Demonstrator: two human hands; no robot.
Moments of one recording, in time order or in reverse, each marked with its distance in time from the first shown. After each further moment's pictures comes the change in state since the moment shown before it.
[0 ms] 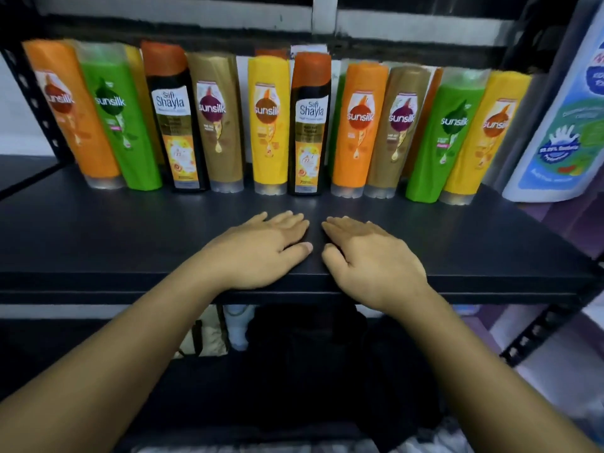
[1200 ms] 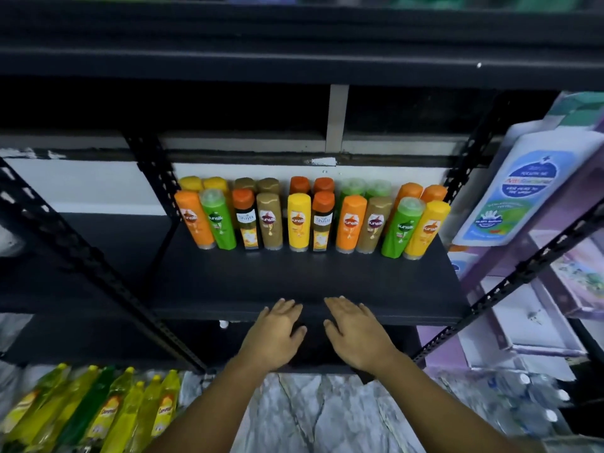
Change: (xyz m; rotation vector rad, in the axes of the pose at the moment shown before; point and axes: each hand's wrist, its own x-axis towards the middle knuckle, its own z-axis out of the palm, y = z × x) left_hand -0.148 0.090 -0.148 -0.297 -0.146 -0.308; right_hand -0.050 -0.082 -0.212 0.268 -0.502 0.104
